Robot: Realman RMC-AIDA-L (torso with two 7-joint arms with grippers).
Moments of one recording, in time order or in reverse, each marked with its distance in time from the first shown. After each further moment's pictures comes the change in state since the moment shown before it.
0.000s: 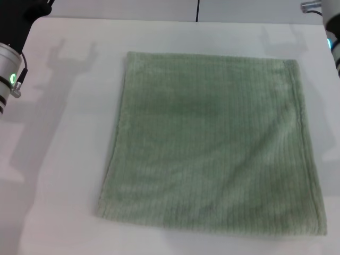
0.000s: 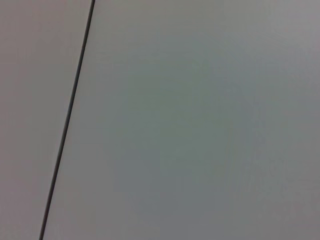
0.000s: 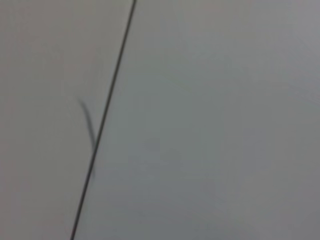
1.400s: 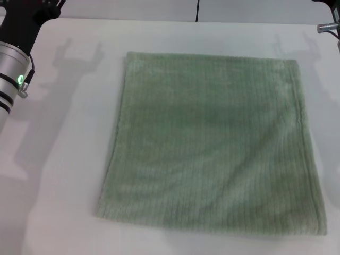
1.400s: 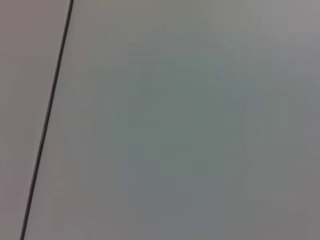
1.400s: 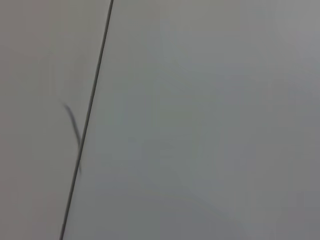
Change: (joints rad) left arm -0.053 -0.002 0.013 -0.086 -0.002 0.036 0.001; right arm 0.093 0.005 -0.116 -0.359 0.005 -0.236 0.297
